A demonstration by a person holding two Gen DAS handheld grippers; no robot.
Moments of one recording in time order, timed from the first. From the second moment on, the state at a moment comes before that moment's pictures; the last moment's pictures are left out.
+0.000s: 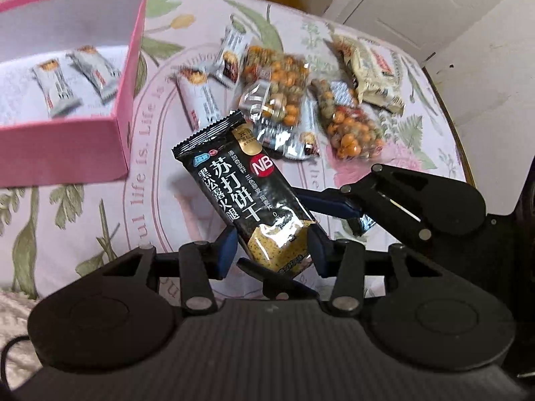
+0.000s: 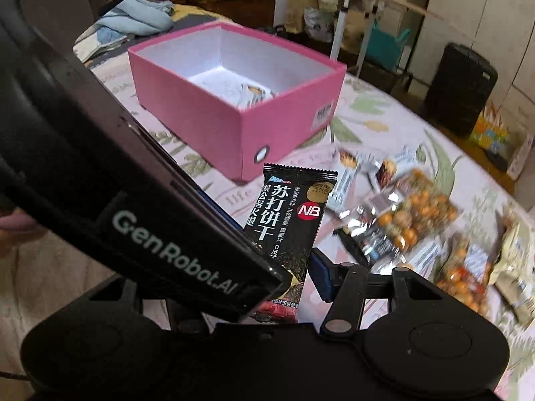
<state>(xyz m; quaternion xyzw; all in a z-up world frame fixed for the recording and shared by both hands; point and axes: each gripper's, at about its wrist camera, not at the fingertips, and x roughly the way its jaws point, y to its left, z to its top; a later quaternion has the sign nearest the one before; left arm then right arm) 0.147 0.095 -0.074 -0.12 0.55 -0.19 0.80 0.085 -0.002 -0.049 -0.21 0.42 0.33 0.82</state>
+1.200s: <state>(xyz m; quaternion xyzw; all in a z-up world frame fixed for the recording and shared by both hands) 0.217 0.217 -0.014 -0.17 0.50 -0.08 0.84 0.181 0.102 -0.009 -0.21 0.35 0.41 0.81</state>
